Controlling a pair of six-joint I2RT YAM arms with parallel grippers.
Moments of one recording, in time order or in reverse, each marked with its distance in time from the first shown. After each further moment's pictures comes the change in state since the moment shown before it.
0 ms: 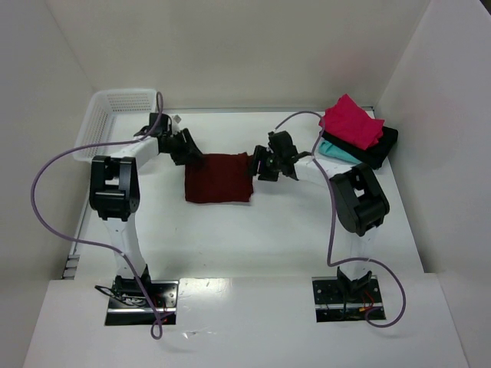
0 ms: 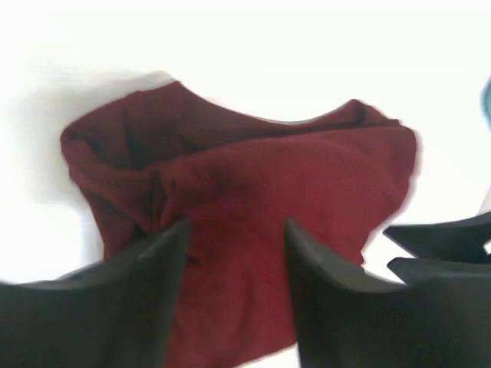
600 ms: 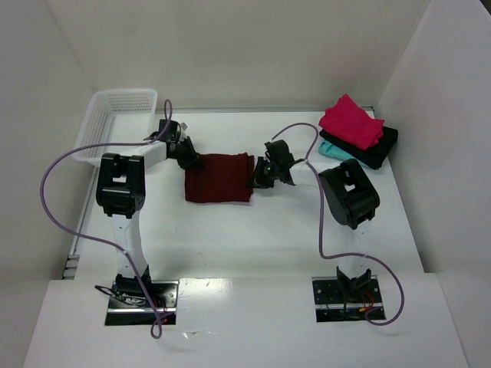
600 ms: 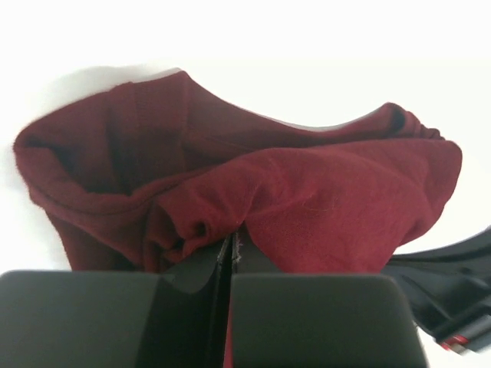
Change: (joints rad) left arm -0.044 0.049 -0.036 0.058 -0.057 -0.069; right arm 0.000 0.096 -0.036 0.106 -0.107 0.048
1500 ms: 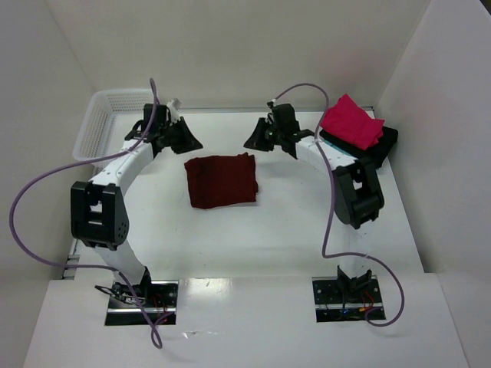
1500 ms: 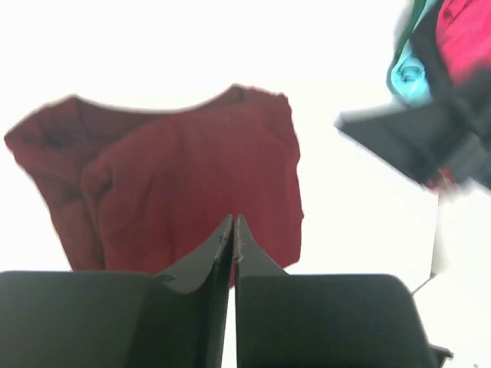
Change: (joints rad) left arm -0.039 -0.415 -0.091 -0.065 -0.008 0.027; right arm -0.055 0.050 0.421 -0.156 0.007 -0.072
